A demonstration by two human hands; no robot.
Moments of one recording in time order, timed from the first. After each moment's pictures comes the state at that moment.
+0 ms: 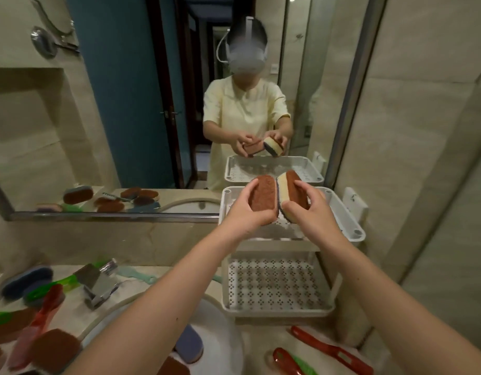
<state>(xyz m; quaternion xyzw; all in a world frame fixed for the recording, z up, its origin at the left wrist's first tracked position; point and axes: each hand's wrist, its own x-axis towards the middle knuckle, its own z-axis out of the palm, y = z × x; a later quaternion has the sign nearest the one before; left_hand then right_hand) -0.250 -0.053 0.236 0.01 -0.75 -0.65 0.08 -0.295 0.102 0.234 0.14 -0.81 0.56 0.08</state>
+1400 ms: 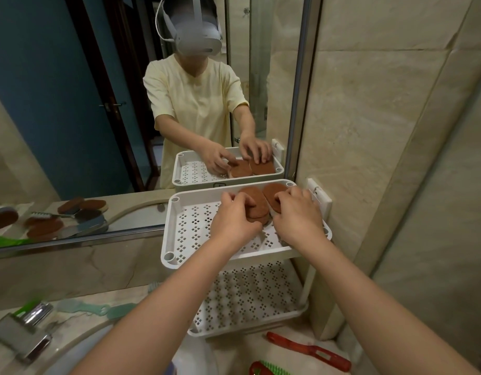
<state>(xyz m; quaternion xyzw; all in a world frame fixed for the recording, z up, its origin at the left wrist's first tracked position) -0.348 -0.002 0.195 0.03 -0.94 -0.33 0.12 -0.363 0.141 0.208 0.08 -0.98 0.13 0.14</state>
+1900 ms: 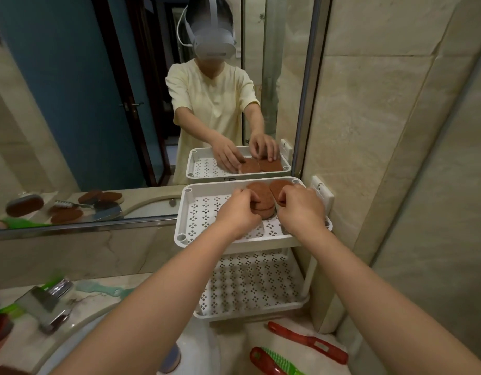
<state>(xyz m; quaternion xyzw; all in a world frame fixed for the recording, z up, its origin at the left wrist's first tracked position) -0.333 -0.005 0.210 0.01 -0.95 -0.31 0.08 -0.353 0.141 0.218 0.08 -0.97 0.16 0.15</state>
